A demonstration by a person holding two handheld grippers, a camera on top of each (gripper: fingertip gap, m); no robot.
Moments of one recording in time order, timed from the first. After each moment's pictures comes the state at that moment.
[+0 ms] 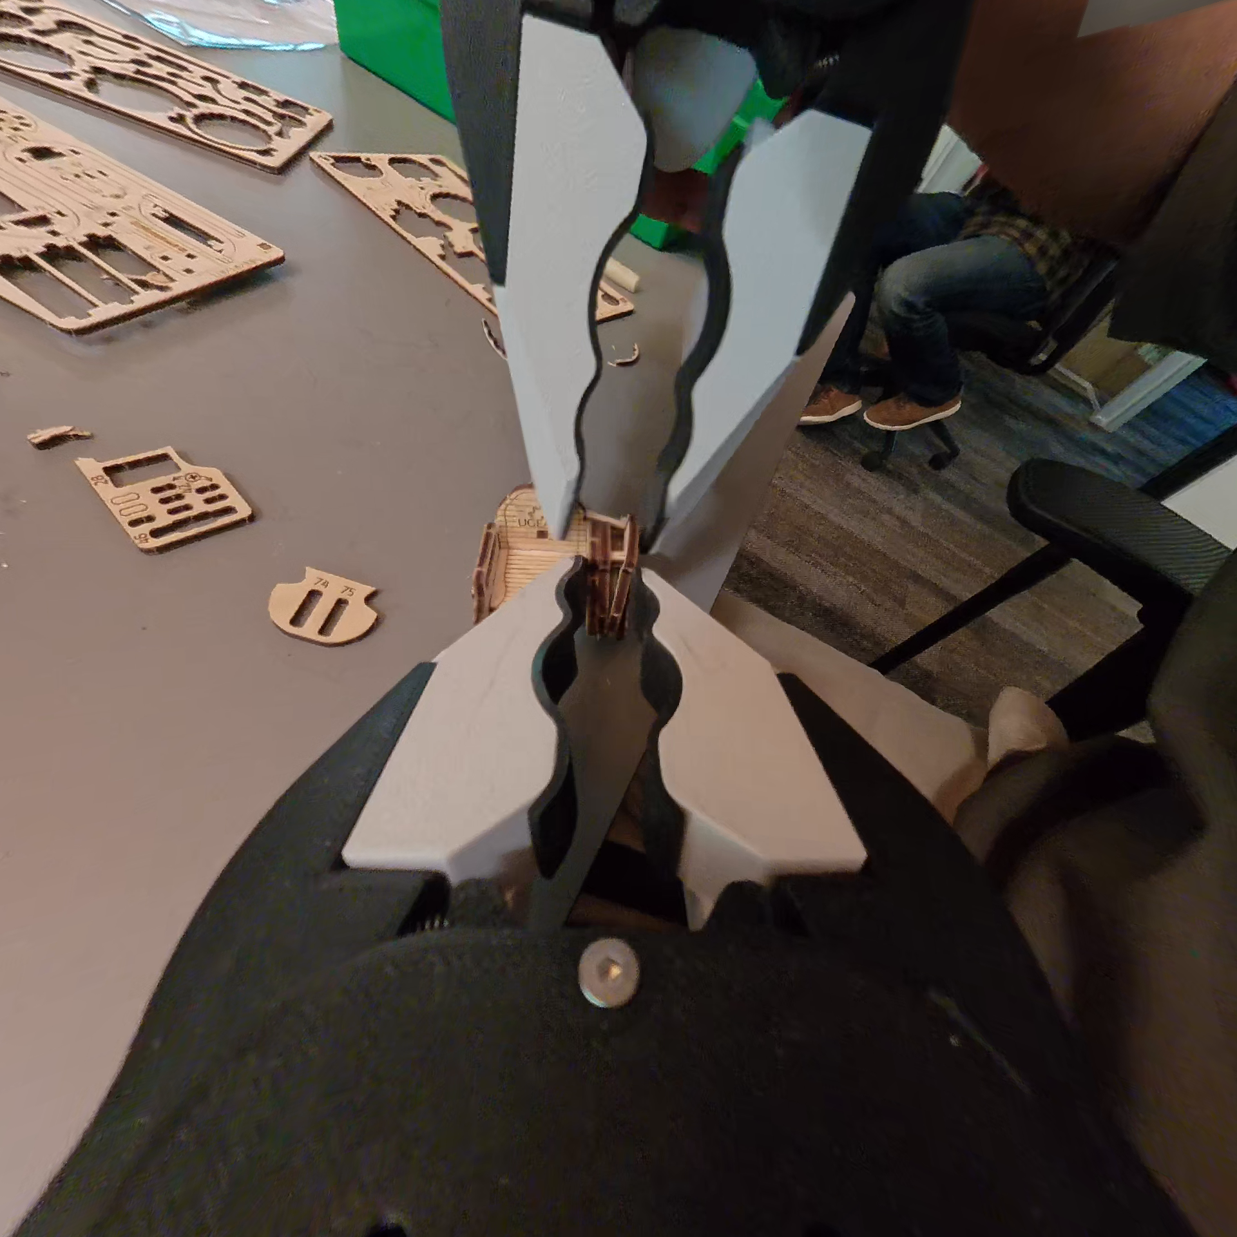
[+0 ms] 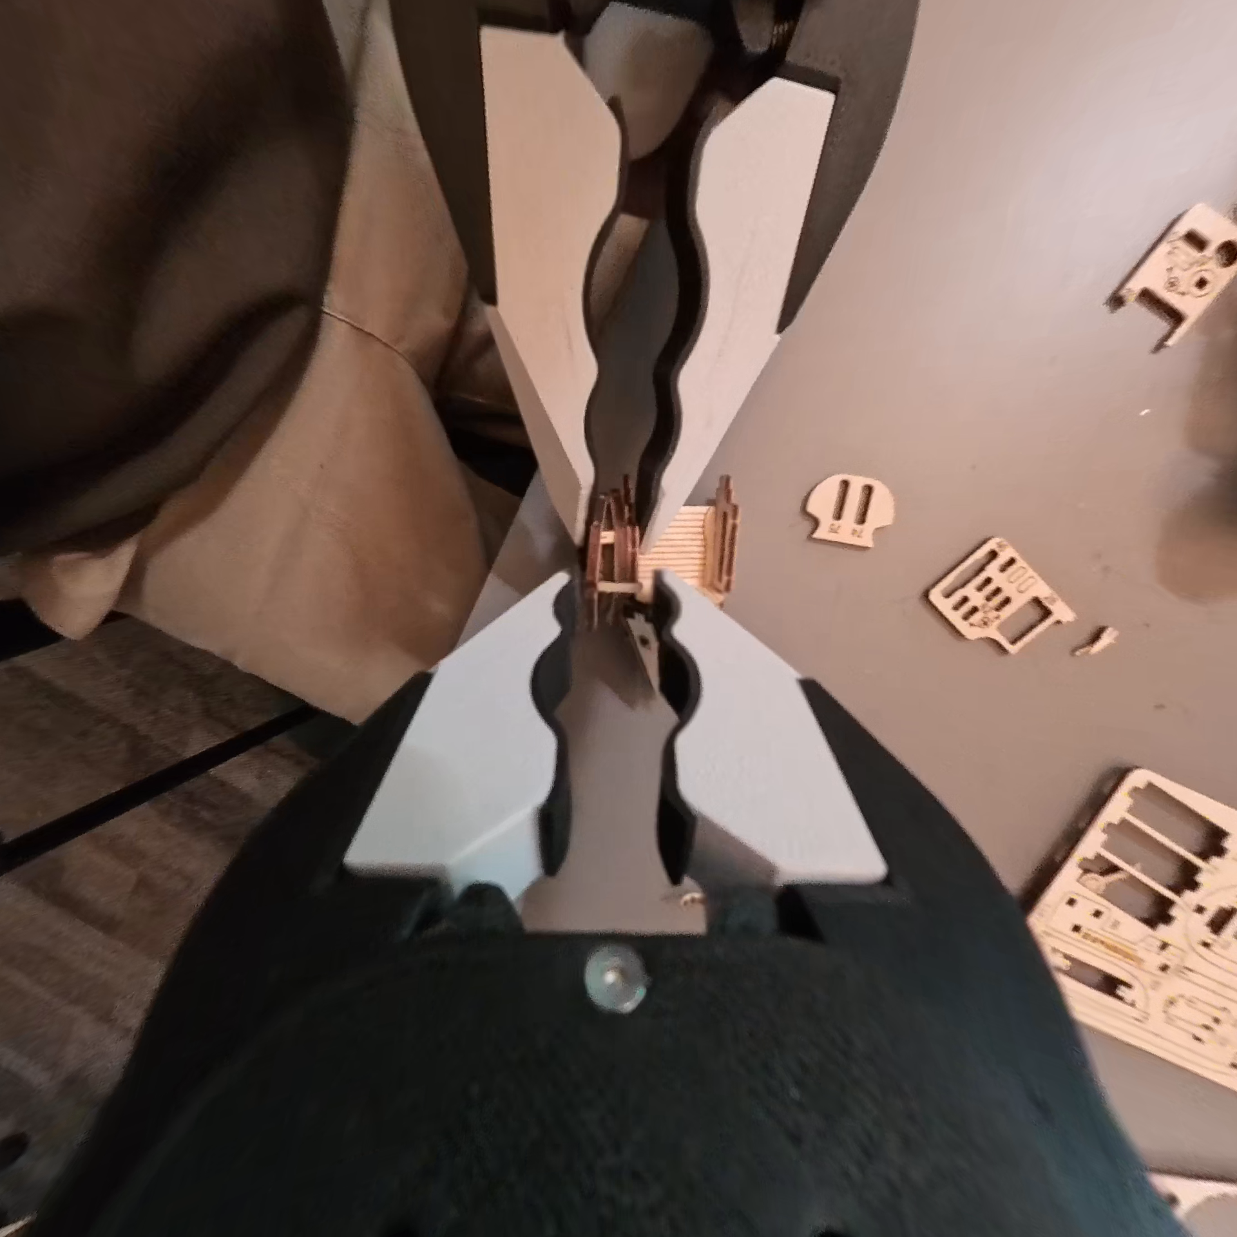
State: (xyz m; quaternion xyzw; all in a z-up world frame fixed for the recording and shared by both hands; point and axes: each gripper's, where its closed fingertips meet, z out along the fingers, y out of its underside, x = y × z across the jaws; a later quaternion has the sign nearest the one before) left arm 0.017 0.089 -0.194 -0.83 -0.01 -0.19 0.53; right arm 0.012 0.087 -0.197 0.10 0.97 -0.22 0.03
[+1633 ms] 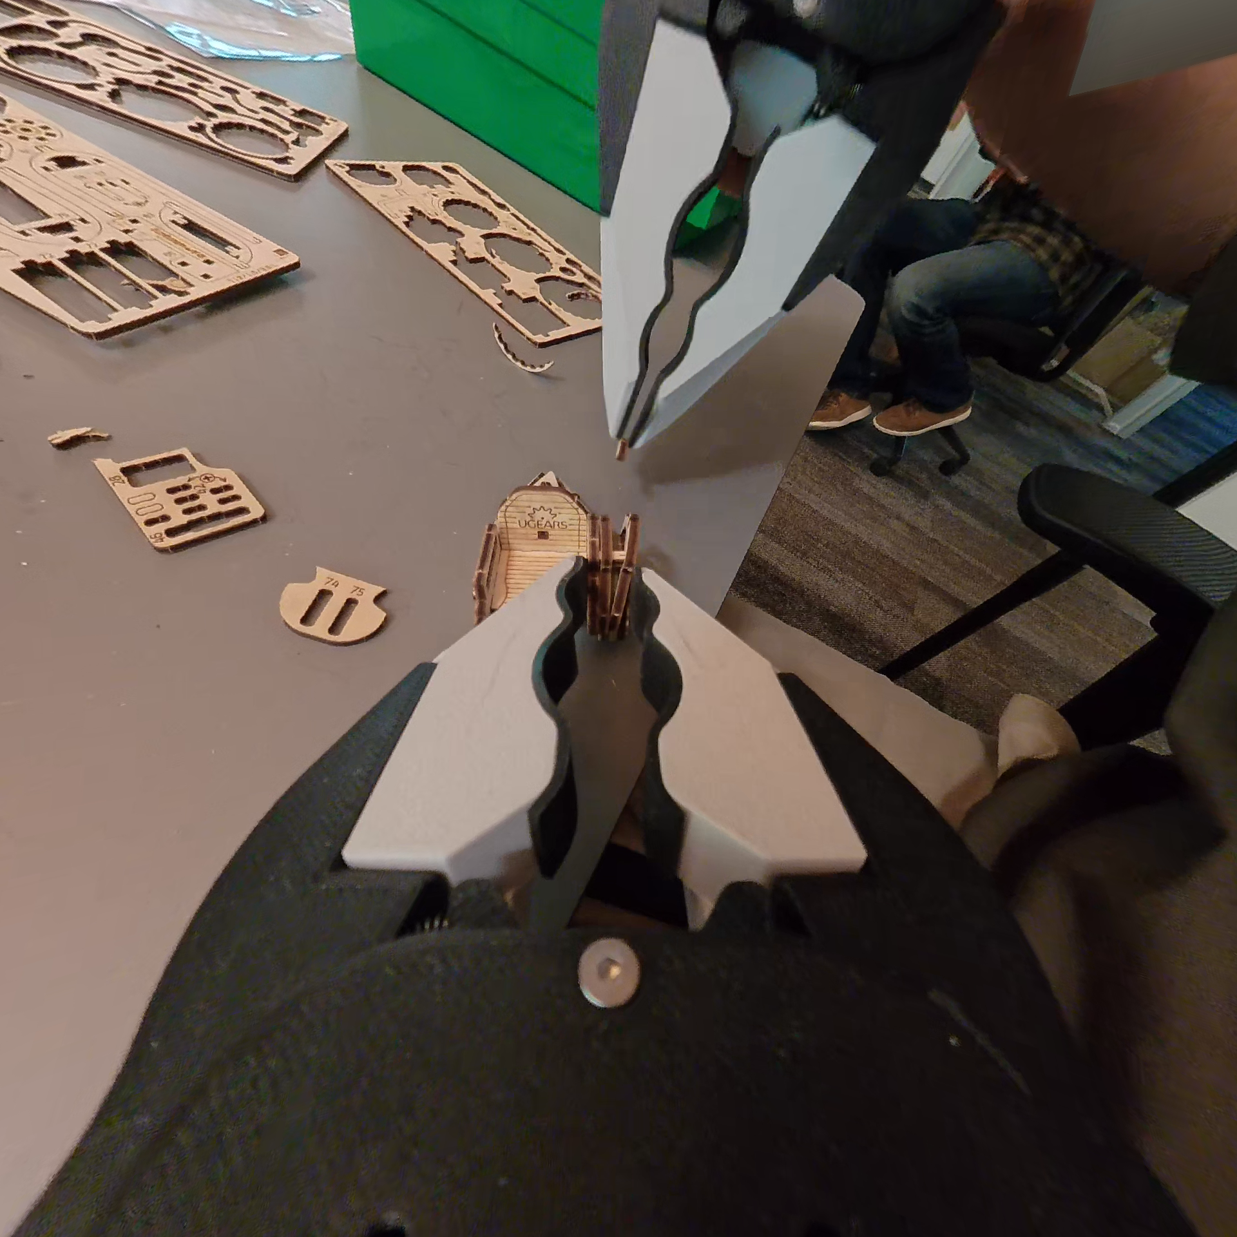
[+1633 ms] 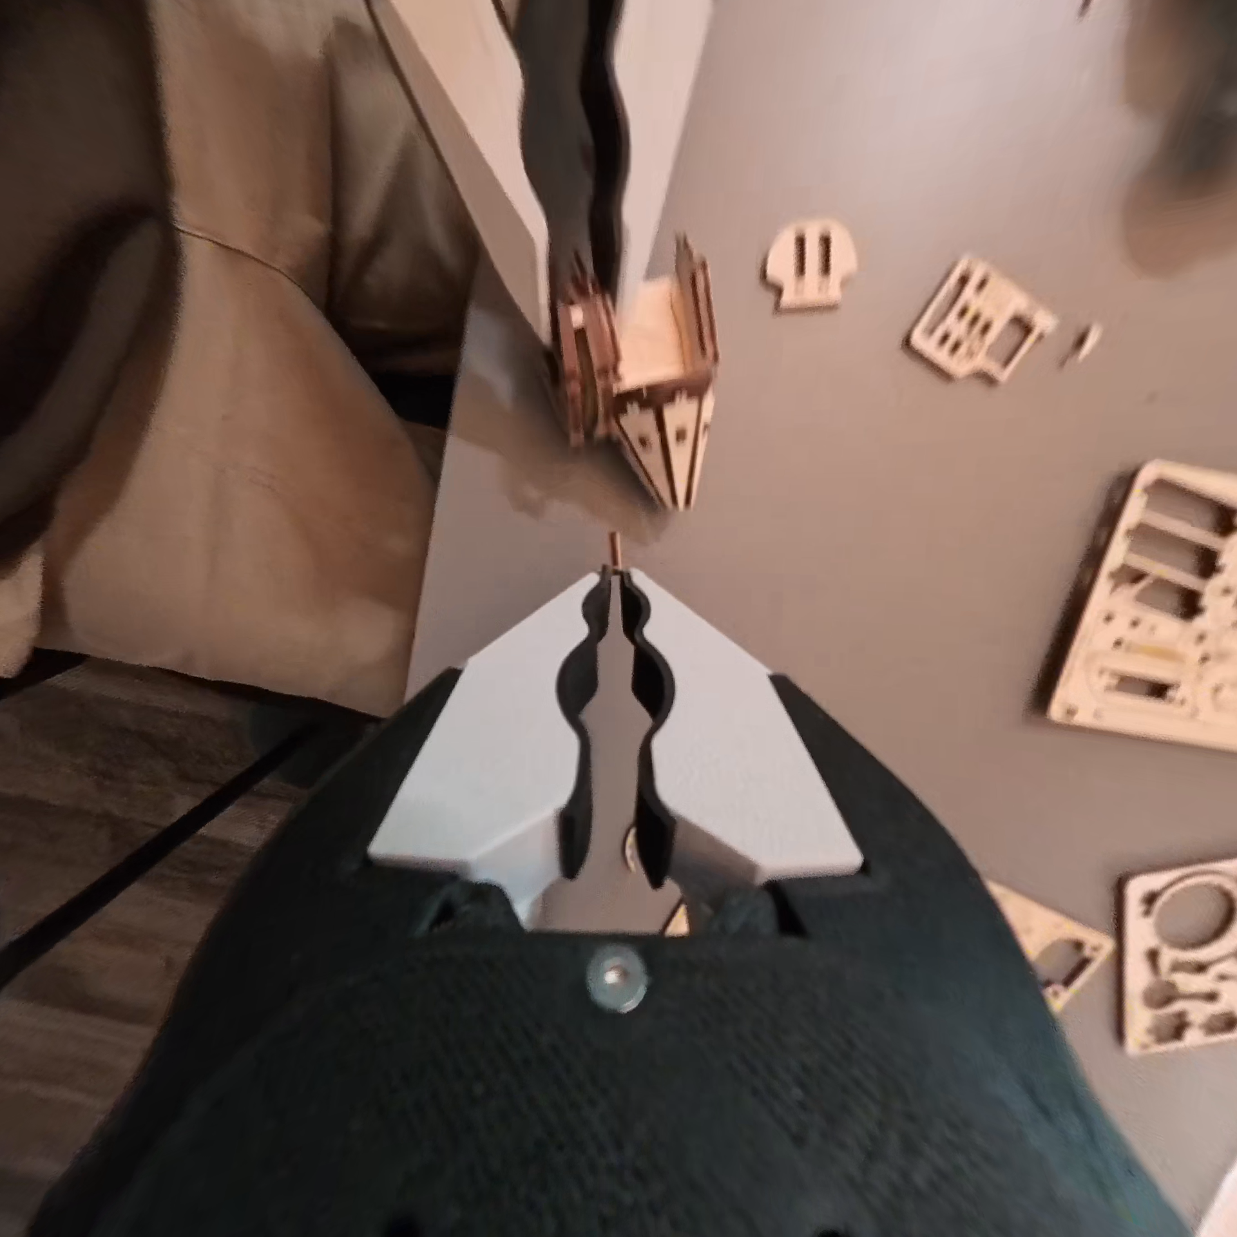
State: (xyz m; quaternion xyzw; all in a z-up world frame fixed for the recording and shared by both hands) left arm 0.015 0.089 -0.194 -0.83 -0.02 -0.18 0.53; right arm 0.027 0.144 -0.203 0.20 0.96 -0.17 -0.04
